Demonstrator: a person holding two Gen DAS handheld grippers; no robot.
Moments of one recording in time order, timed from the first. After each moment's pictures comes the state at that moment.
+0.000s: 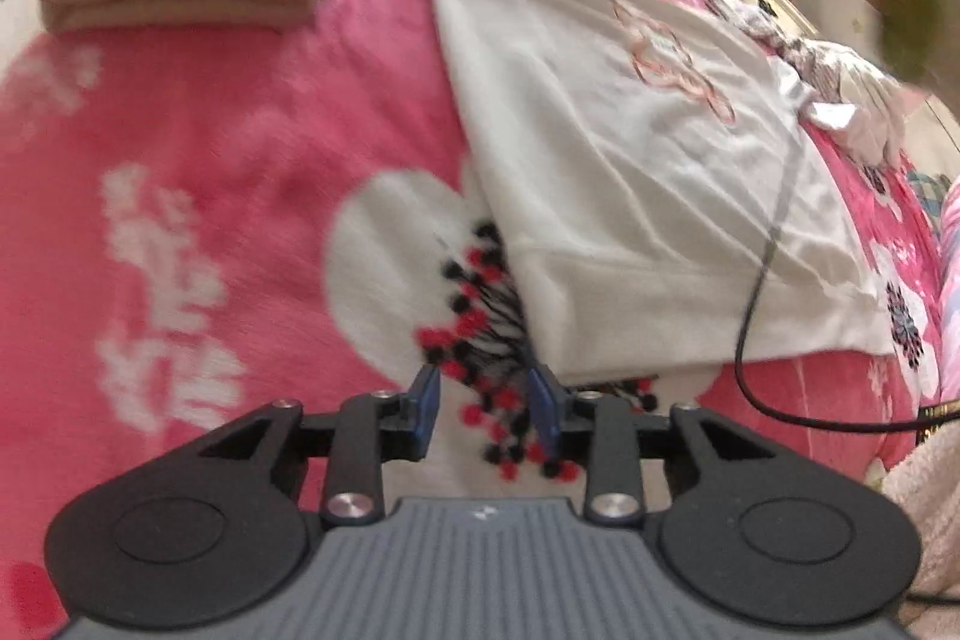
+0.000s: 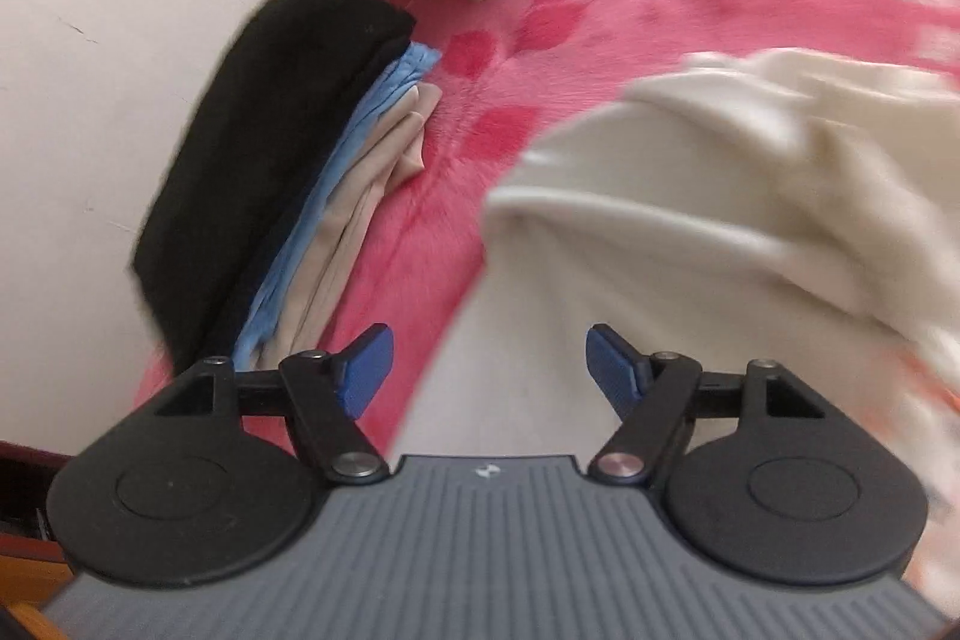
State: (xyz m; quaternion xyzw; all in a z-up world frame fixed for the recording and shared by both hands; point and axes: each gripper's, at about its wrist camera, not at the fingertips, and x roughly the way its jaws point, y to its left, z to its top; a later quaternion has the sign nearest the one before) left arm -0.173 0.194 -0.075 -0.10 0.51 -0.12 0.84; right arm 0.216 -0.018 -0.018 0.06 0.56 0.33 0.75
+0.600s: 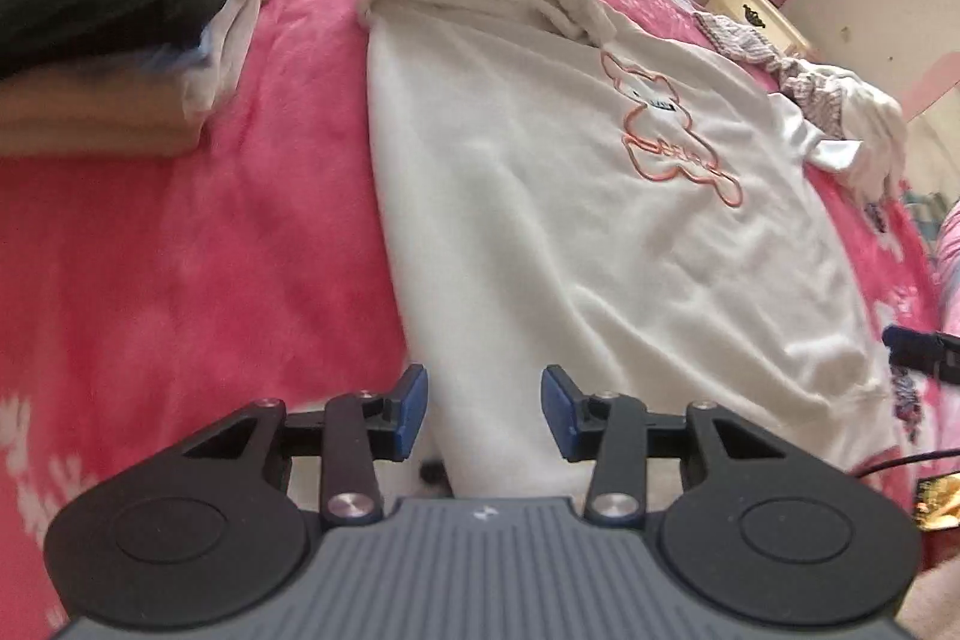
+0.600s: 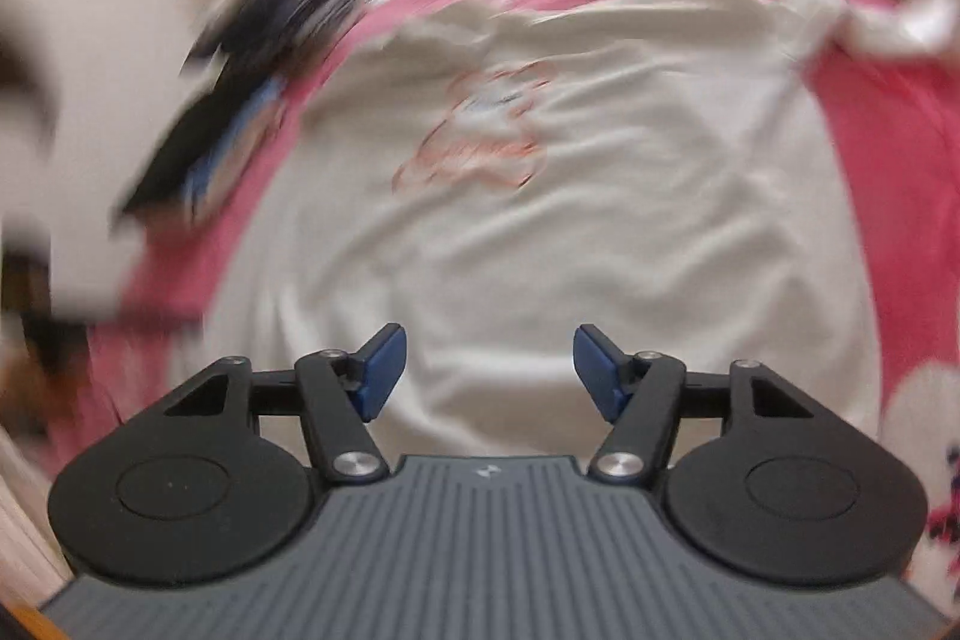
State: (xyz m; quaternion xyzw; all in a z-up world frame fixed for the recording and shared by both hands) left arm -0.056 0.150 -0.082 -0.10 0.51 -0.15 0.84; right arm -0.110 -0.235 -0.051 0.08 0.41 0.19 0.89
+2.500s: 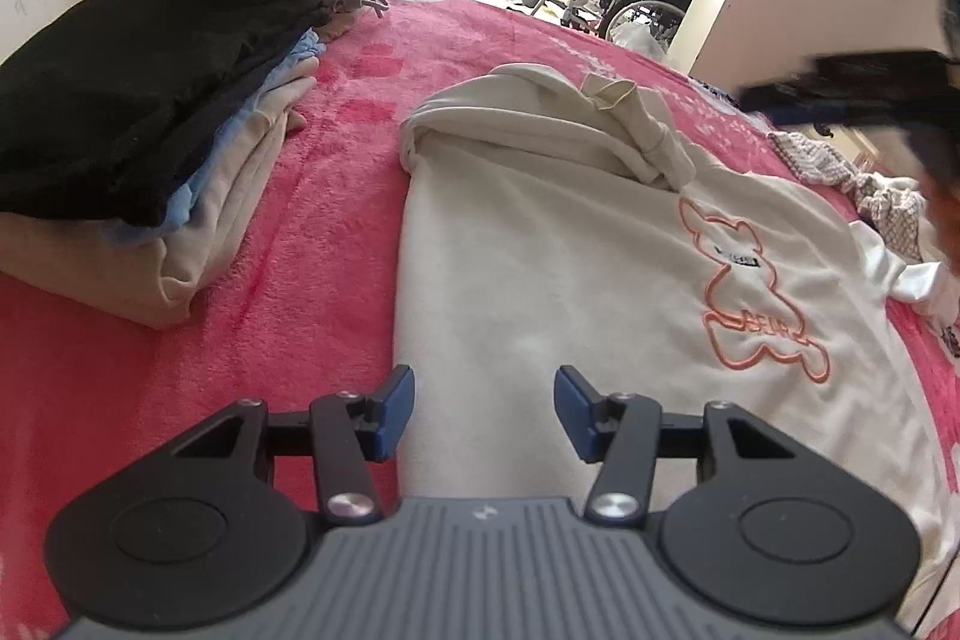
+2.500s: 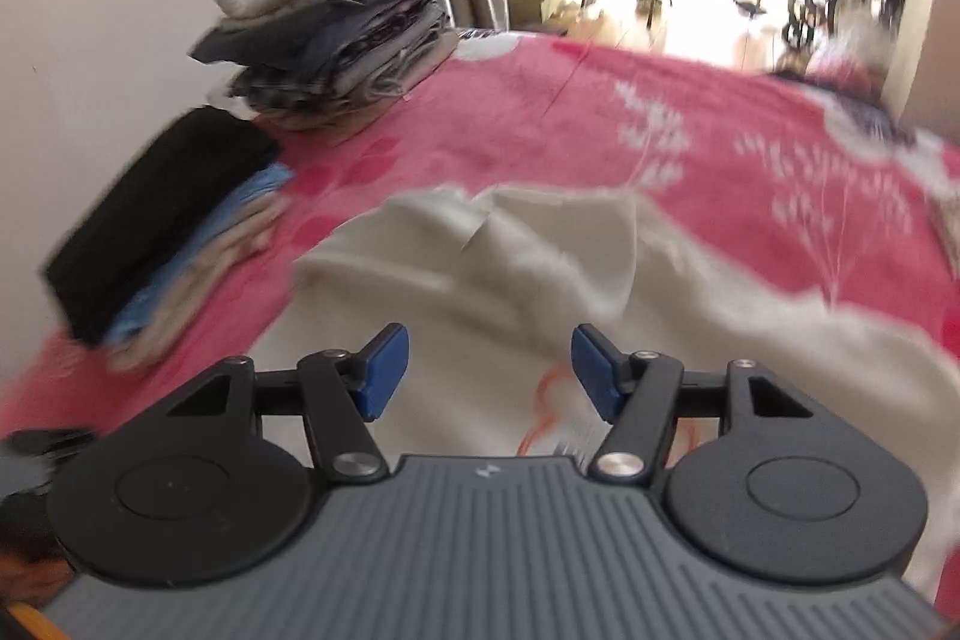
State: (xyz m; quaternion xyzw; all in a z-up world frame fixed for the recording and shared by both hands) left arm 0.010 0.138 -0.090 -0.10 0.41 -0.05 0.90; right arm 0.189 -0.105 -0.005 -0.04 0.38 0.23 0.90
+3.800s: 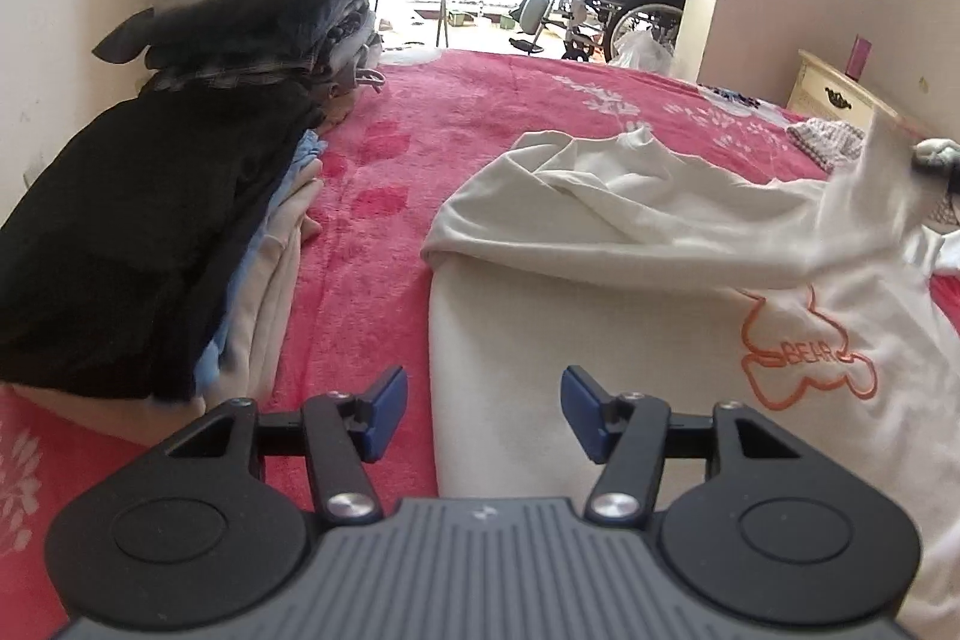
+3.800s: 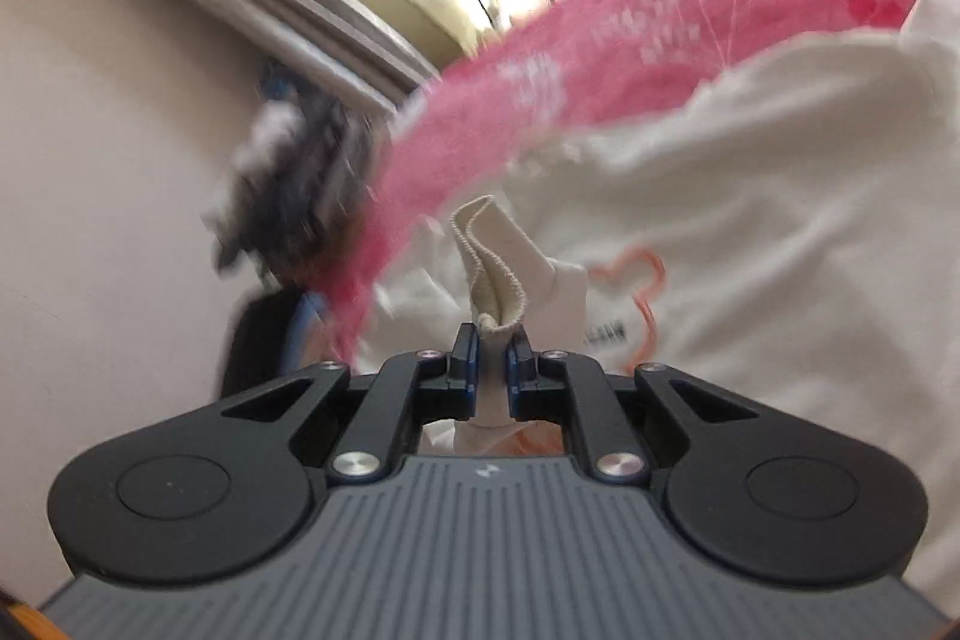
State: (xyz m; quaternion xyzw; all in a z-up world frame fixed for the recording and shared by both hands) left arm 0.034 0.125 -0.066 -0.02 0.38 -0.03 0.92; right arm 0.117 -0.243 -0.001 0.33 0.37 0.19 0.85
